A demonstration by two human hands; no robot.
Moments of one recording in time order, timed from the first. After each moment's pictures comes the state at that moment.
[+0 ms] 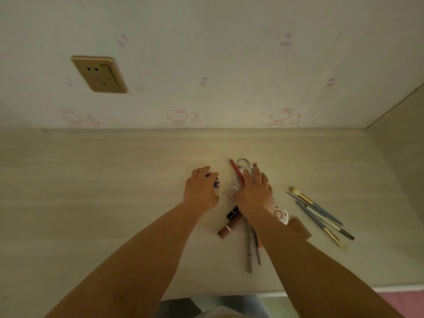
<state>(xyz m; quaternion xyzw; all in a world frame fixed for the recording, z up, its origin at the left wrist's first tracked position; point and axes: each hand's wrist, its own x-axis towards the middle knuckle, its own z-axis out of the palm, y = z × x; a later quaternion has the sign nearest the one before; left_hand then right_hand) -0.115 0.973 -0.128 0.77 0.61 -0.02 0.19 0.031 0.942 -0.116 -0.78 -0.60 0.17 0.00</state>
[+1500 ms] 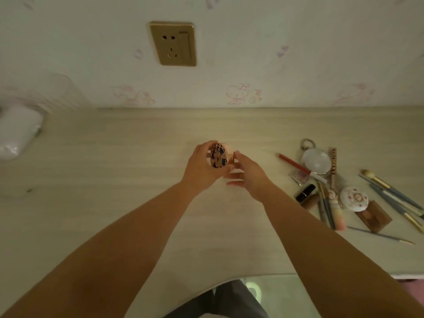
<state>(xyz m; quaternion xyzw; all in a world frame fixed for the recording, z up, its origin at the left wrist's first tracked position) -0.289 0.981 -0.117 0.62 0.60 0.29 0.41 -0.147 0.967 -0.110 -0.59 -0.28 0.67 0.35</state>
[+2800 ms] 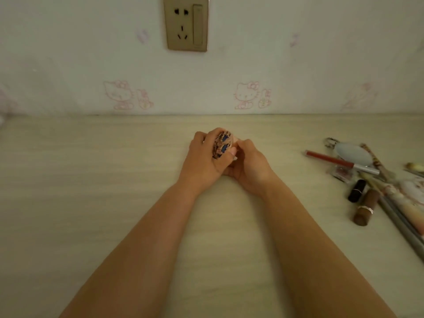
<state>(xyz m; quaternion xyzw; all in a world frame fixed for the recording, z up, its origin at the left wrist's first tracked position) -0.321 1.010 -0.184 0.73 0.49 0.39 0.27 -0.200 0.995 -0.181 -0.38 -0.40 0.65 0.52</state>
